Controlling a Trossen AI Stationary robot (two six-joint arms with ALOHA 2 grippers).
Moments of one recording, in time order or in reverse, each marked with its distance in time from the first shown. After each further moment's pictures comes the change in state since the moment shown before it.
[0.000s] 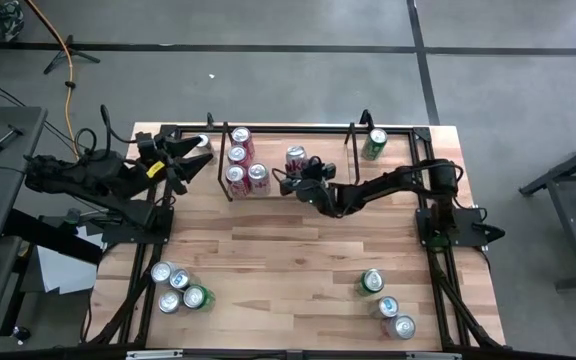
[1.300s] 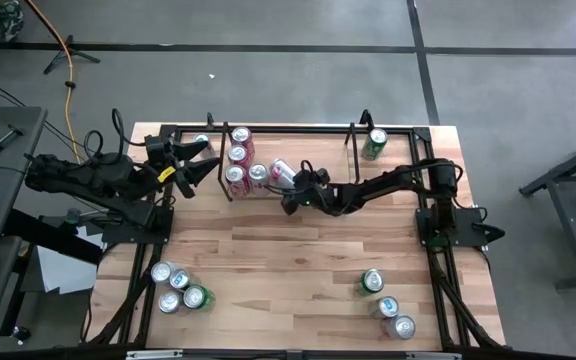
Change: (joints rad) left arm 0.000 0.048 0.000 -0.001 0.001 -0.034; right arm -0.009 -0.009 0.000 -0.256 -0.383 -0.052
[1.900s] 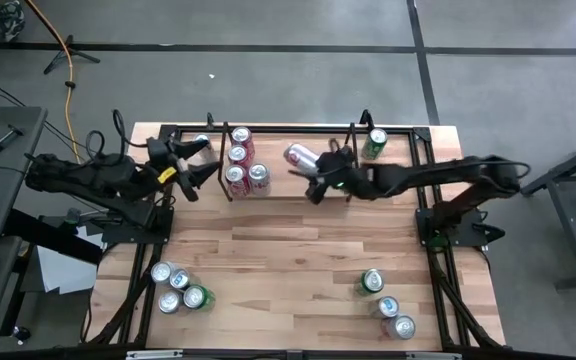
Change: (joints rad) left arm 0.000 0.031 0.001 0.005 0.013 0.193; right arm 0.002 -0.497 0.002 -0.438 -0.019 -0.229
